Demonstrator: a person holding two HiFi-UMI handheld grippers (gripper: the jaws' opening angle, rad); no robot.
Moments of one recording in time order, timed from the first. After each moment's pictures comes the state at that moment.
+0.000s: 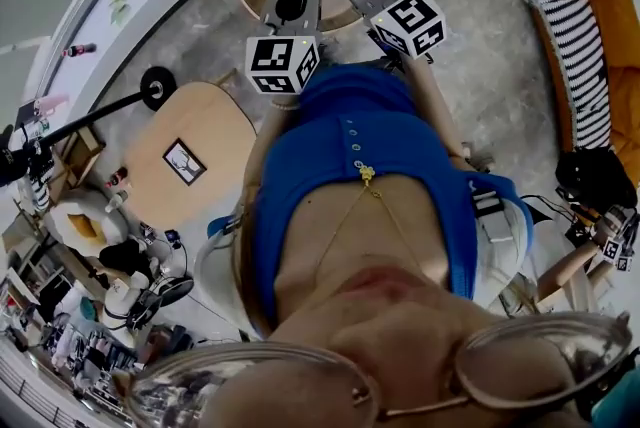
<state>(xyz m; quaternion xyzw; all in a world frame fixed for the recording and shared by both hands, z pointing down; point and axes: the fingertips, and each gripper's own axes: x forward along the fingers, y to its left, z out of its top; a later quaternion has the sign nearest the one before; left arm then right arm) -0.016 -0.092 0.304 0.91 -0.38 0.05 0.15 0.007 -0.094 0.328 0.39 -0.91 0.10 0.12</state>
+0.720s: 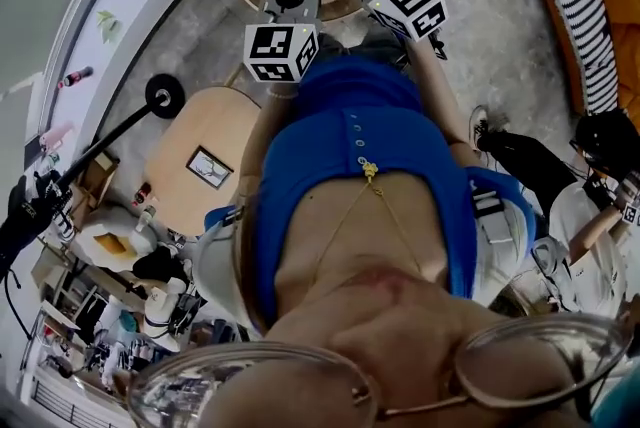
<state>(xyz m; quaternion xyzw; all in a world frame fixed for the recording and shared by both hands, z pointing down) -0.043 -0.141 0.350 0.93 -0.30 0.08 0.18 -0.028 -0.147 0.367 0.42 -0.88 0.12 0.16</state>
